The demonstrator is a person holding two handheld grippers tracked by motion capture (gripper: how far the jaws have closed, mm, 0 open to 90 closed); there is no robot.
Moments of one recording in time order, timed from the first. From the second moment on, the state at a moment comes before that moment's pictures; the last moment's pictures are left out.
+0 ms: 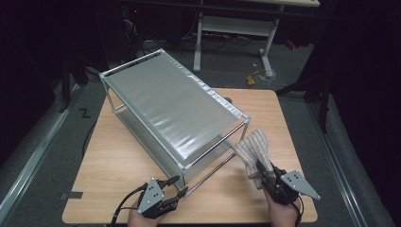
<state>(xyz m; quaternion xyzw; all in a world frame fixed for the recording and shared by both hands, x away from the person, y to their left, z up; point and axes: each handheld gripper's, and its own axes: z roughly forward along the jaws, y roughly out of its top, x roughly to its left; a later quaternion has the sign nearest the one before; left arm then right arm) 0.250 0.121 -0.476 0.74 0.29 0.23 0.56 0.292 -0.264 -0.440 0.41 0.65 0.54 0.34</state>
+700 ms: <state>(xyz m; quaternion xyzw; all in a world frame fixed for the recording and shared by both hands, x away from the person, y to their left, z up) 0.245 0.103 -0.476 0.73 0.30 0.24 0.57 0.297 -0.250 -0.388 0.37 0.61 0.59 0.37</state>
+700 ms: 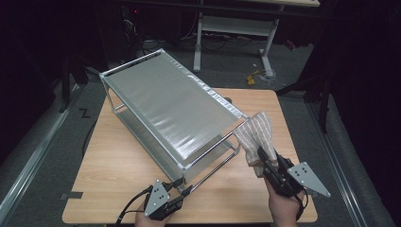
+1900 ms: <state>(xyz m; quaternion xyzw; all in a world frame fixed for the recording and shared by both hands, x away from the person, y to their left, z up) 0.247 0.106 -0.476 0.73 0.30 0.24 0.57 0.289 -0.168 -0.392 0.31 0.66 0.61 0.31</state>
